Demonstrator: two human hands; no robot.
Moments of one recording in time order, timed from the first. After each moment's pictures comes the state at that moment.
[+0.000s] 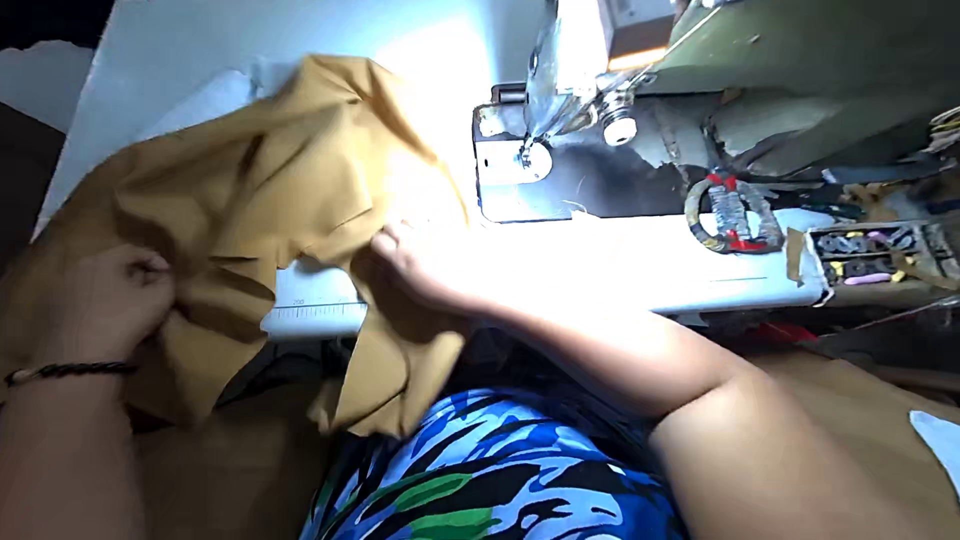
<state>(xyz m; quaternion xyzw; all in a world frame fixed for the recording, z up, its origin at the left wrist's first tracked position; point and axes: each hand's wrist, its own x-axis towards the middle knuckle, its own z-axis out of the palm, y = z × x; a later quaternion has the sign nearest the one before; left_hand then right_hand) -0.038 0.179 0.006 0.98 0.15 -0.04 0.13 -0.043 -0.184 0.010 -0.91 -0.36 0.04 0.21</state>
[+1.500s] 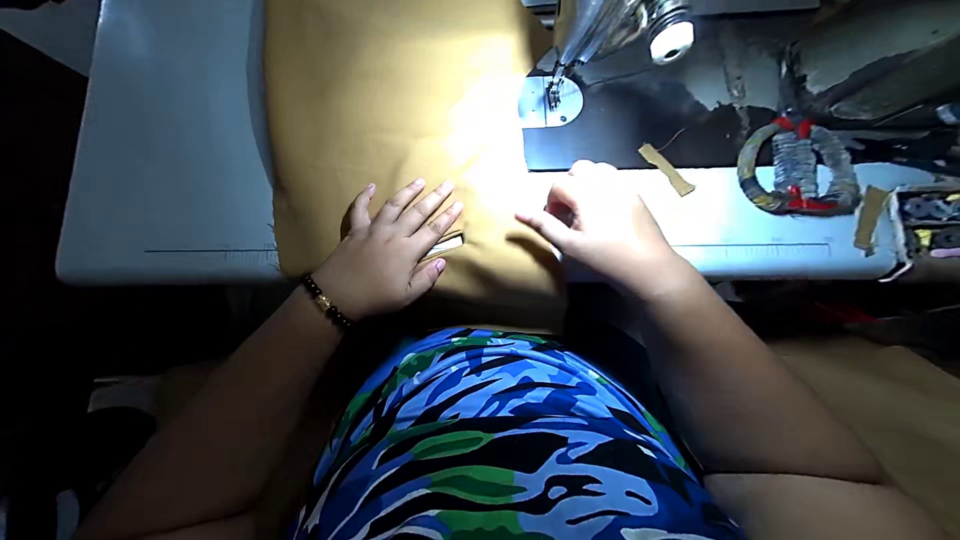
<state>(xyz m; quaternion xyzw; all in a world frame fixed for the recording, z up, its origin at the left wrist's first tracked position) -0.081 -0.030 0.000 0.92 -0.38 -0.04 0.08 -0.092 -0.317 0.009 -0.96 -0.16 -0.04 0.23</state>
